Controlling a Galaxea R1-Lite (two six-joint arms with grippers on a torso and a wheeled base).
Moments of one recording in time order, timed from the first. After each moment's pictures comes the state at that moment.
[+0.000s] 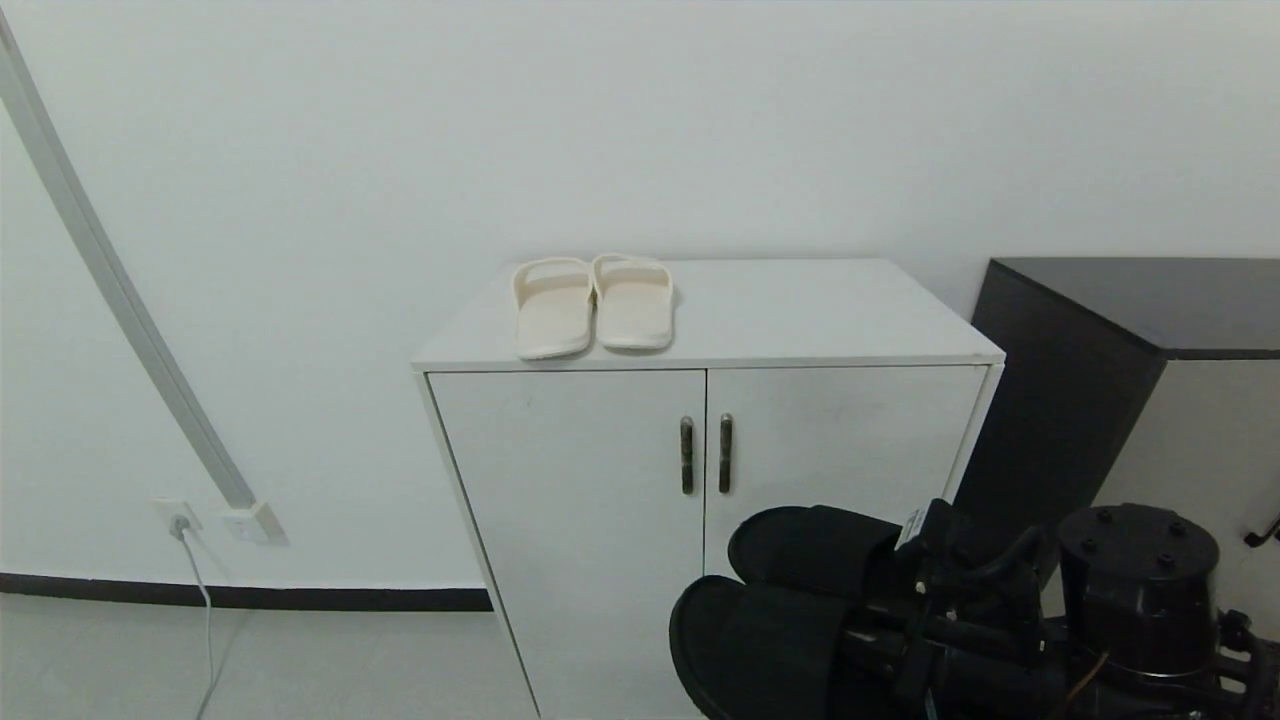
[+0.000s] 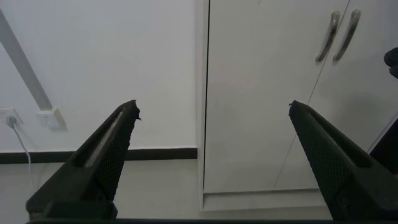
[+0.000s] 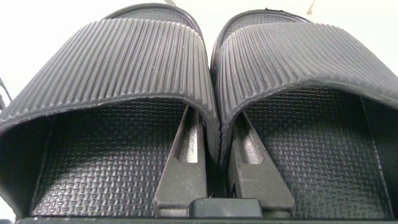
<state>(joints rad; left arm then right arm) 0.00 0.00 0.00 0.00 0.01 0.00 0.73 1.66 -0.34 -0.98 0.18 -0.10</state>
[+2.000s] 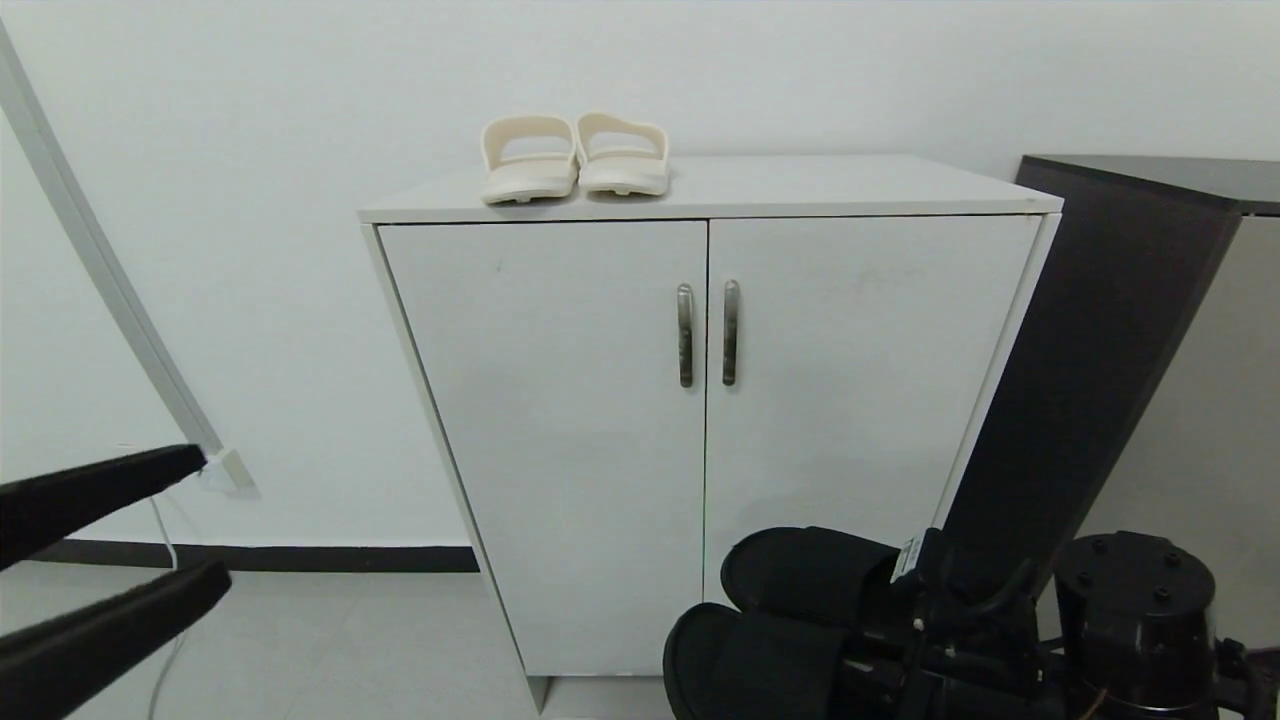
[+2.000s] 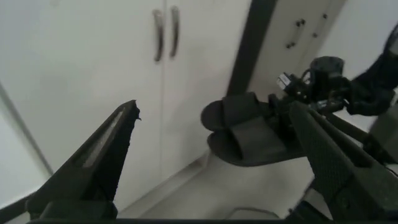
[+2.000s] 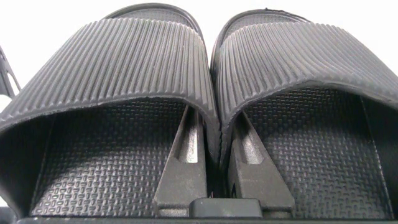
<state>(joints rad) -0.17 0.83 -0.57 -0.20 -0.58 -0.13 0.76 1.69 -0.28 -1.05 0.18 -0.10</state>
